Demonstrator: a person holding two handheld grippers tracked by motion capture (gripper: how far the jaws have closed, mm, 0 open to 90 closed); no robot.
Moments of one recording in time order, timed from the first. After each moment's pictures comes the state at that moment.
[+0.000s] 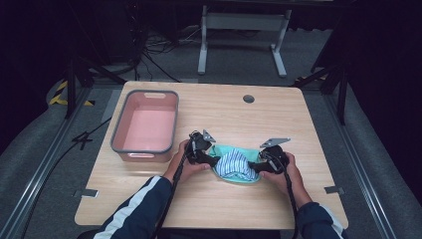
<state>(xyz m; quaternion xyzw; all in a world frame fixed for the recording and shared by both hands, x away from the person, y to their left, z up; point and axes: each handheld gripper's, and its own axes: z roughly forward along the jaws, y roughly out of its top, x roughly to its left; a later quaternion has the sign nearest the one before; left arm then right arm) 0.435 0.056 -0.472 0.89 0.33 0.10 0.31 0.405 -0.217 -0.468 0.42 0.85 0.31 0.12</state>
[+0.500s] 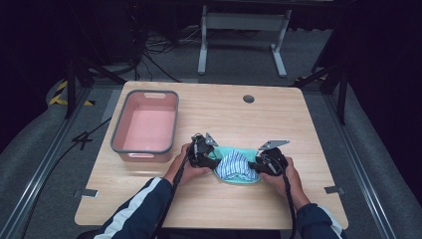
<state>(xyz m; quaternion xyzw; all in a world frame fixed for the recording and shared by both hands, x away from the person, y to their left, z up) 0.424 0.051 -0.469 0.90 0.30 0.09 0.31 0.396 -0.211 -0.467 0.41 0.85 0.32 0.11</state>
